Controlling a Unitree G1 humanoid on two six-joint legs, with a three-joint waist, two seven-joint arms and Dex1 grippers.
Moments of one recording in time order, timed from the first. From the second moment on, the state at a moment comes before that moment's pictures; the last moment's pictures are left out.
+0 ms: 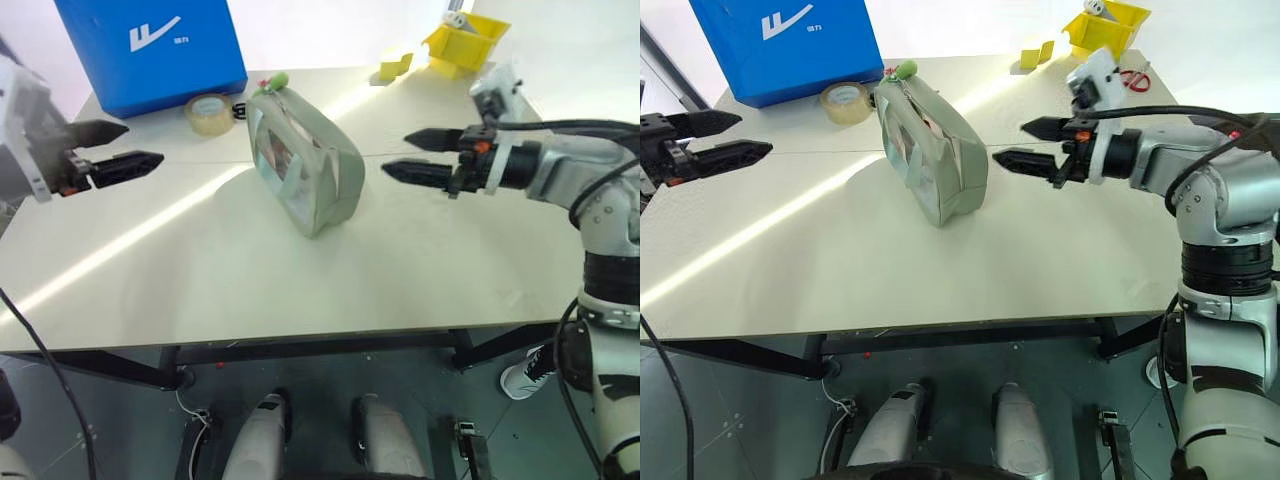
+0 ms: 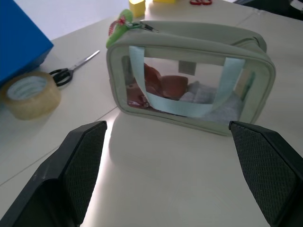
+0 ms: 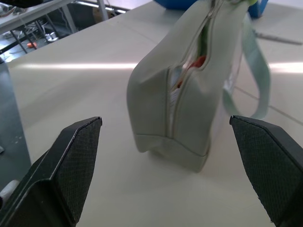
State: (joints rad) left arm -0.68 1.09 0.26 0.12 -0.60 0.77 -1.06; right arm -0.91 -0.71 -0.04 -0.06 0.63 1.06 0.89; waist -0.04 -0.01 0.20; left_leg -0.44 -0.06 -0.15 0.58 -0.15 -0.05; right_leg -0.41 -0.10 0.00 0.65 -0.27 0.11
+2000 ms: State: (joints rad) left arm -0.54 1.11 0.29 -0.13 -0.68 0.80 -1.04; right arm -1.22 -0.55 0.26 0.86 0.07 -0.13 1.23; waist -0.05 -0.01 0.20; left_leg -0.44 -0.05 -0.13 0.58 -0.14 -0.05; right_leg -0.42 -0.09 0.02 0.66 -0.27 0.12
